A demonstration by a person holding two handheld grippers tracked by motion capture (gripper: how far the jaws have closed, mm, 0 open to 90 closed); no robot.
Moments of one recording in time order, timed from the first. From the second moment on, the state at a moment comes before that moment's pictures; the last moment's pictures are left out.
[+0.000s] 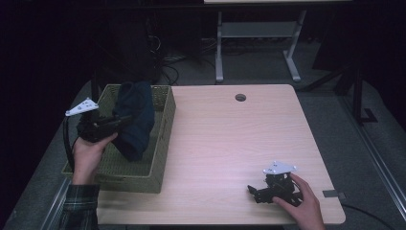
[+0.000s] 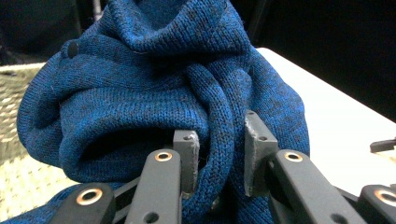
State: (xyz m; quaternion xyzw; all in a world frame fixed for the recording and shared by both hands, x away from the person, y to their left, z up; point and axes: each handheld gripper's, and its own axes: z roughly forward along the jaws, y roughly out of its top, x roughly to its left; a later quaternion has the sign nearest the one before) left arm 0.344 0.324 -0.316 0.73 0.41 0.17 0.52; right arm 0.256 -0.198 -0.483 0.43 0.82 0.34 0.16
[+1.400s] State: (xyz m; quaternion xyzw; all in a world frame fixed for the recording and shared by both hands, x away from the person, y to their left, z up) left arm 0.343 0.214 -0.268 0.76 0.28 0.14 0.57; right arm 0.256 -0.197 -0.482 0.43 0.82 0.34 0.15
